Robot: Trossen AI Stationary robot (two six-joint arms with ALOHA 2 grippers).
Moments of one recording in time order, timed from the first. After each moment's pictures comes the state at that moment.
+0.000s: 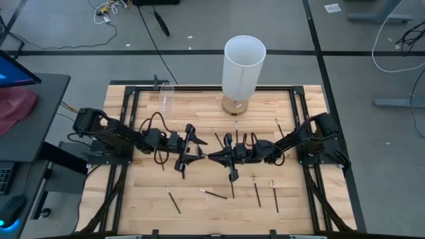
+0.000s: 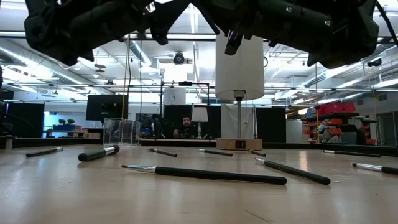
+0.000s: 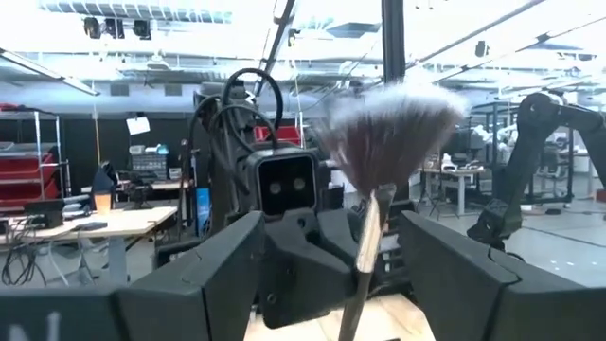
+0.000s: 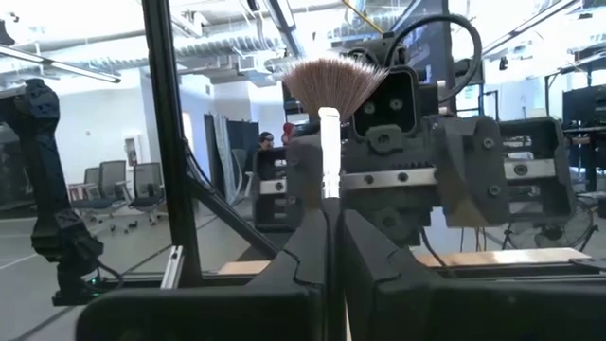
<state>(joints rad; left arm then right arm) -0.10 1.59 0.49 1.46 0.10 -0.01 0.24 1.84 0.71 1.42 0.11 0.04</state>
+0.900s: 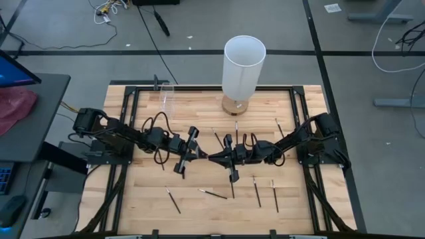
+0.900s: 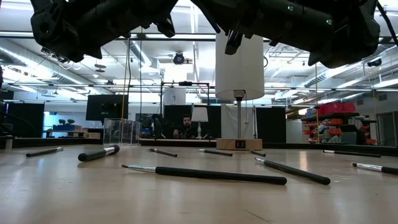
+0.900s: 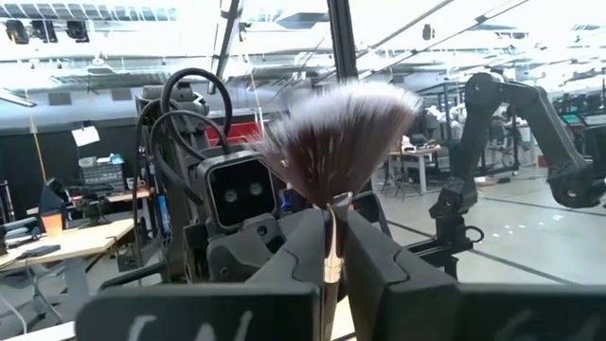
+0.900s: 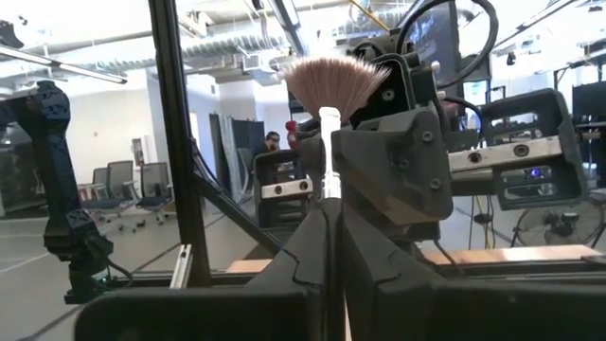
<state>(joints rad) -0.10 1.59 0.53 1.40 0.26 0.04 0.24 1.84 0.71 1.41 0.11 0.07</state>
